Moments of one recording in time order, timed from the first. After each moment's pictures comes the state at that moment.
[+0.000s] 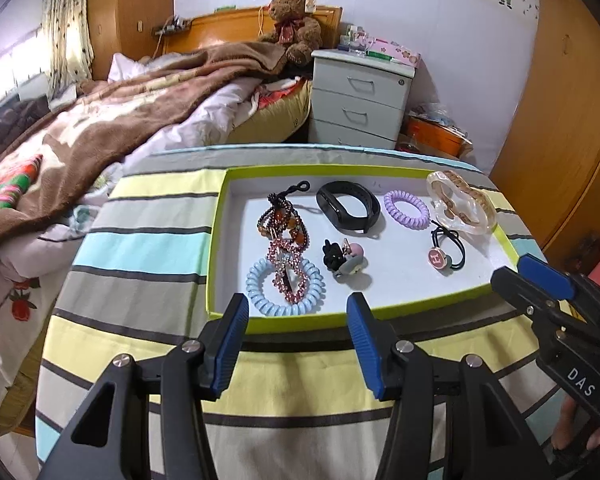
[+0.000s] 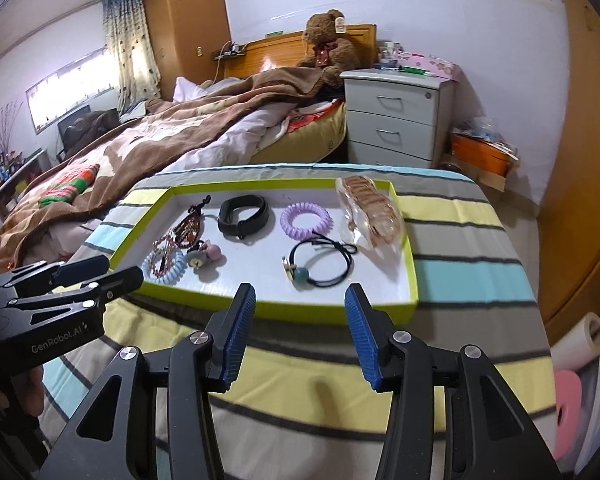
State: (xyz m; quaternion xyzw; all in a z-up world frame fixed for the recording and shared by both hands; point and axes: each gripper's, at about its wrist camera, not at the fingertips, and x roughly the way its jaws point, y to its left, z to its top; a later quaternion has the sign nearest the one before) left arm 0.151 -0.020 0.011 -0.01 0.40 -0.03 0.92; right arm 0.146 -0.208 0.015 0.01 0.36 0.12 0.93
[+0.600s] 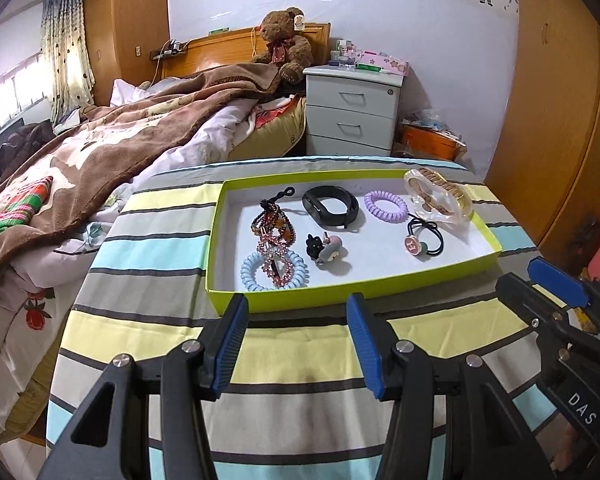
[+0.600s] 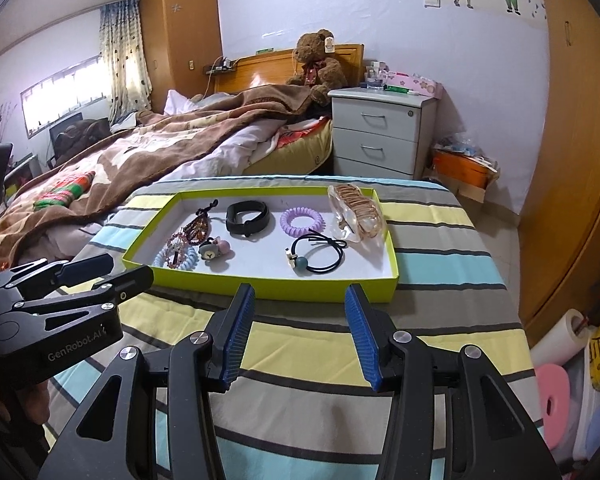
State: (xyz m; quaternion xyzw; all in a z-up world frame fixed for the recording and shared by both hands) left arm 0.118 -0.033 0.022 0.01 0.37 -0.03 0.93; right arm 0.105 -0.206 0.029 0.00 0.33 0.09 0.94
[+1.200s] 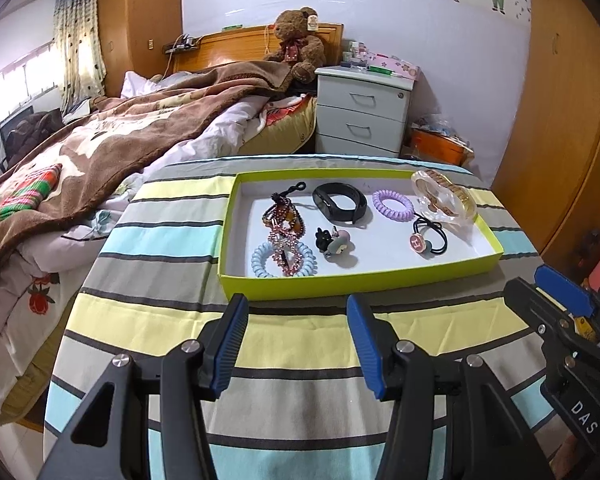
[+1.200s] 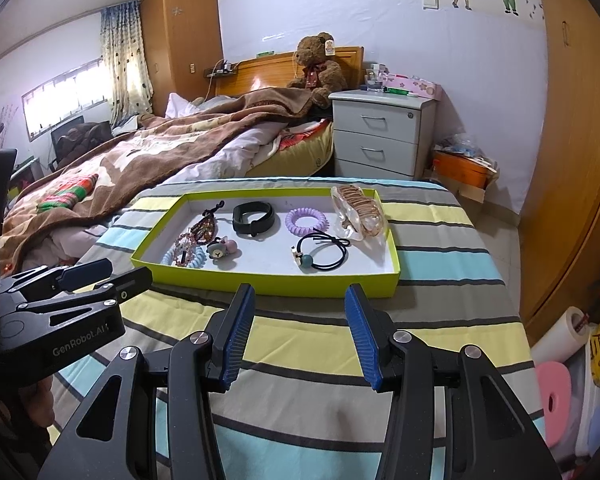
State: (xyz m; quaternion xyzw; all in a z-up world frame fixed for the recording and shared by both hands) left arm 0.108 -0.026 0.023 -0.01 0.38 -0.01 0.93; right arm 0.094 -0.205 0.034 0.00 0.32 0.09 0.94
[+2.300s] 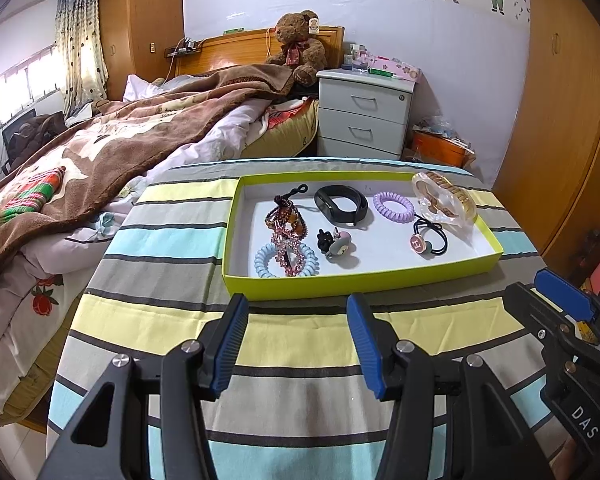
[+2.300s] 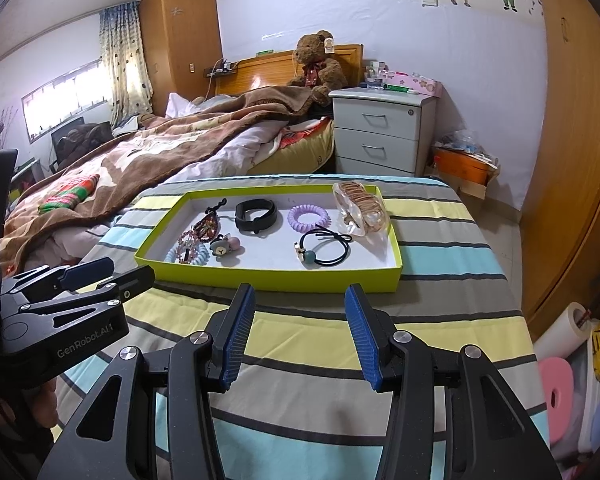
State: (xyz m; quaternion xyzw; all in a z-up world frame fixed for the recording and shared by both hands) left arm 0.107 -0.026 0.024 0.00 0.37 -0.01 0.93; right arm 0.090 -0.202 0.035 0.01 0.33 0.10 0.94
